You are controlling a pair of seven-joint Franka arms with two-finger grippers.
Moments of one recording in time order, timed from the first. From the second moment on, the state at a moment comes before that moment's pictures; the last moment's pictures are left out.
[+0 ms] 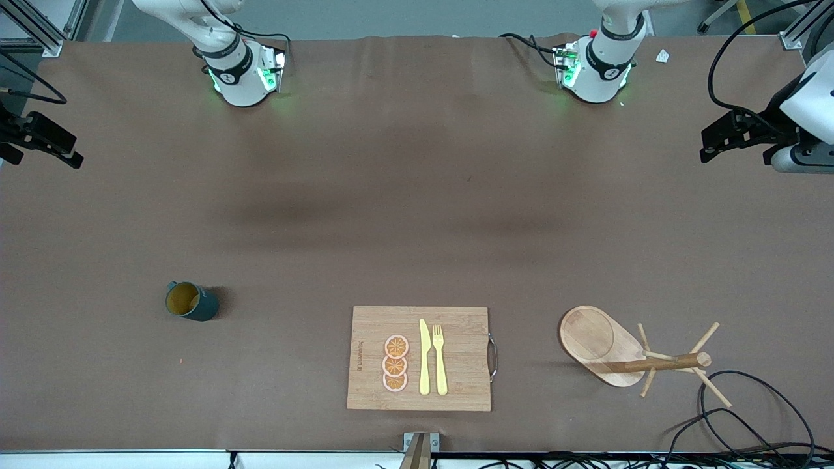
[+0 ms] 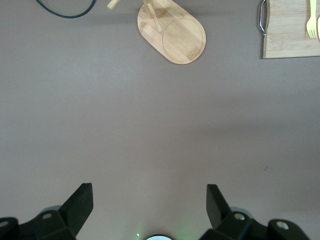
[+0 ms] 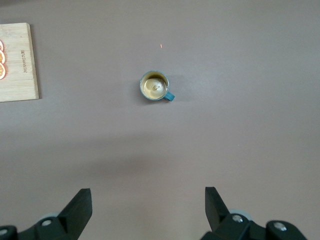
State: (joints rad) left arm 0.13 0.02 -0.24 -1.46 0.01 1.44 -0.04; right arm 0.02 -0.06 -0.05 -1.54 -0.01 1.53 0.05
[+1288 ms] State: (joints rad) left arm 0.13 0.02 -0.24 -1.45 0.01 1.46 -0.04; right arm 0.05 0.48 -0.04 -1.57 0.01 1.91 0.05
